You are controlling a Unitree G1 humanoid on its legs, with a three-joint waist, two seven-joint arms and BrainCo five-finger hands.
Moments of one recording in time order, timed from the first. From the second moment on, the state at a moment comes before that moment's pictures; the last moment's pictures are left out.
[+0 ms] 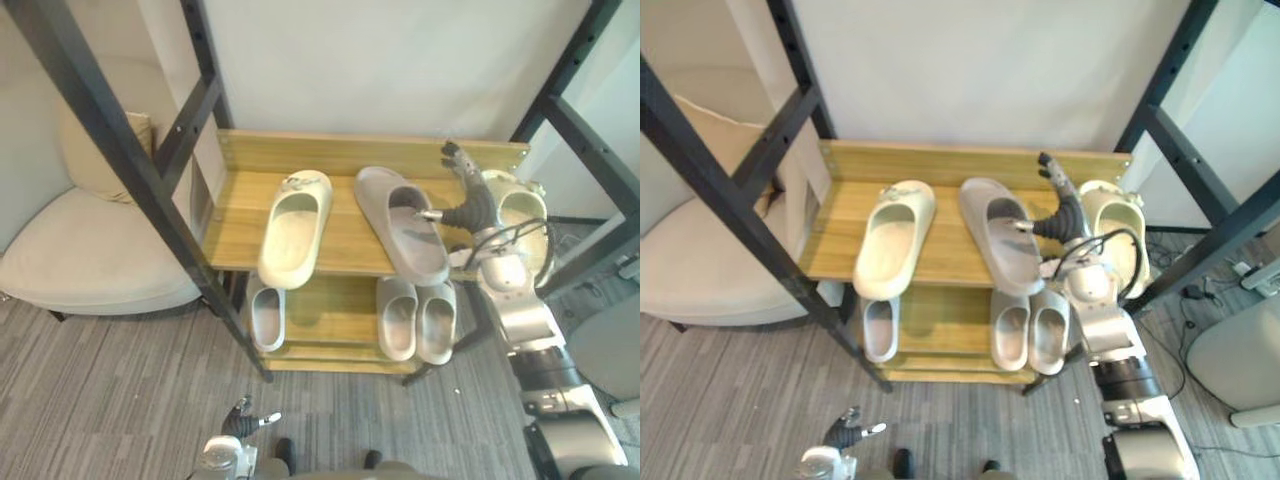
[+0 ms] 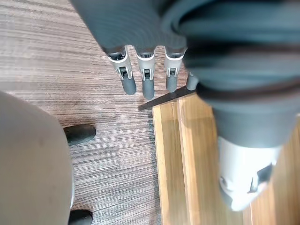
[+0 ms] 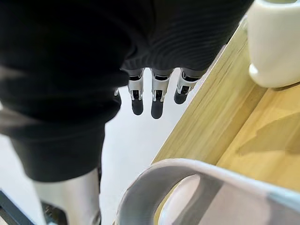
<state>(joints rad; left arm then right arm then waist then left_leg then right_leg) 0.06 0.13 -0.09 0.99 -0.03 -0.10 0.05 -0.47 -0.47 0.07 0.19 -0.08 -0.06 -0.08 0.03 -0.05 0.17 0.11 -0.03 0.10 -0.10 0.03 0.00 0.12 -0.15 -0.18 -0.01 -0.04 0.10</state>
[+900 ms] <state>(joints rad) 0.06 0.13 -0.10 0.96 -0.08 -0.10 0.06 -0.68 -0.48 0.20 0.38 -0.02 -0.08 -0.04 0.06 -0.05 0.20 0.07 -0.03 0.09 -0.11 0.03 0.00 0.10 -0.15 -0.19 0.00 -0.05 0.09</state>
